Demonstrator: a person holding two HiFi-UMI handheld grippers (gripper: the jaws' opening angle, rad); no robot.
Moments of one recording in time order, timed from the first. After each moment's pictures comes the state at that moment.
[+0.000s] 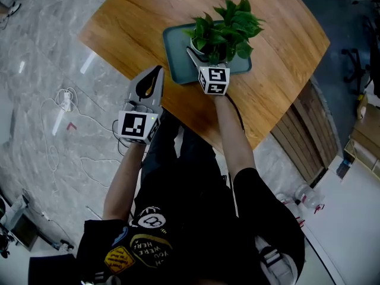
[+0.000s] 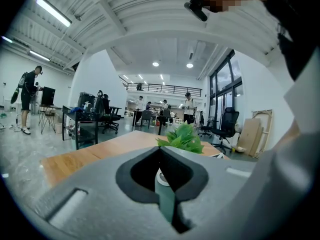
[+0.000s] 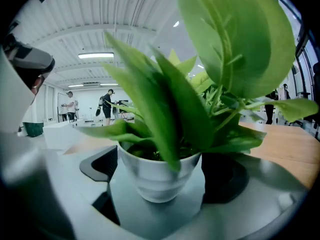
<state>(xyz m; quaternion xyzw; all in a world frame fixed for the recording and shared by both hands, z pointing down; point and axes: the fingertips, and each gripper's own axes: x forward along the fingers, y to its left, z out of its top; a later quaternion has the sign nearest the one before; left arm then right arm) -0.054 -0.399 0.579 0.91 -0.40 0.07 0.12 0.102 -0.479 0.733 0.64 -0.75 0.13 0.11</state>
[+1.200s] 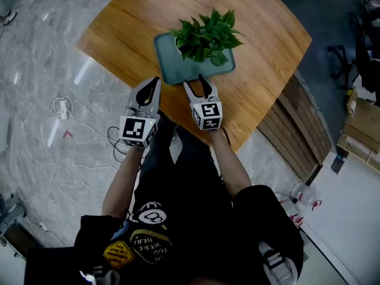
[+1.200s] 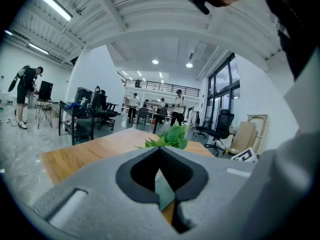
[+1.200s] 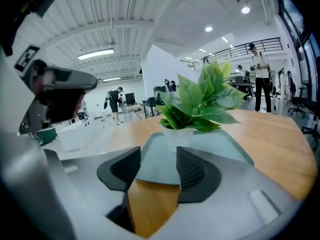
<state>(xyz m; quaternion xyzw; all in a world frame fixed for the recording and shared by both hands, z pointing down) -0.037 -0.358 0.555 0.91 -0.37 0.07 0.14 0.079 -0.342 0.689 0.59 -0.76 0.21 0.14</state>
